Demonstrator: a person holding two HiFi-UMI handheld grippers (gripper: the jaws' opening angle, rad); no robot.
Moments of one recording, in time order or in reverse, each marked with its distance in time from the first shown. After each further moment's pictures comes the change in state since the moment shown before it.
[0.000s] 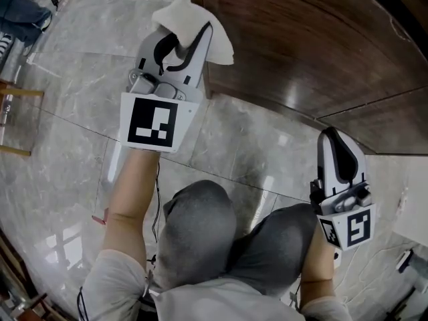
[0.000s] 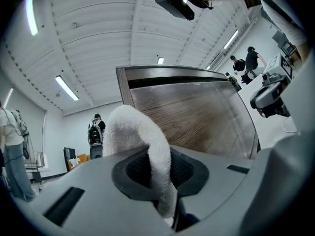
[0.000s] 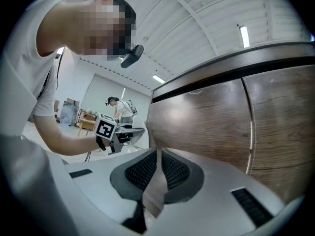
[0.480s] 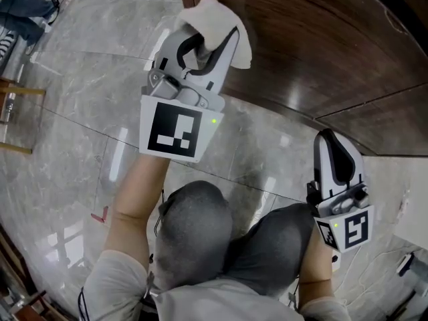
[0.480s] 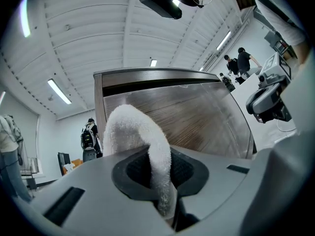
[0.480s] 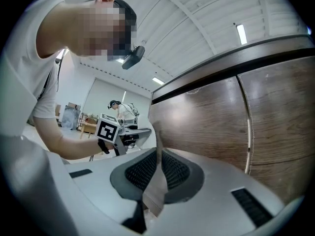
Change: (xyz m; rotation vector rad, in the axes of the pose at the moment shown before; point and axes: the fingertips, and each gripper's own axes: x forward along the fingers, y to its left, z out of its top) left arm 0.018 -0.048 0.022 0.066 -0.014 -0.066; right arm -0.007 -0.004 -0.003 0.039 -0.029 0.026
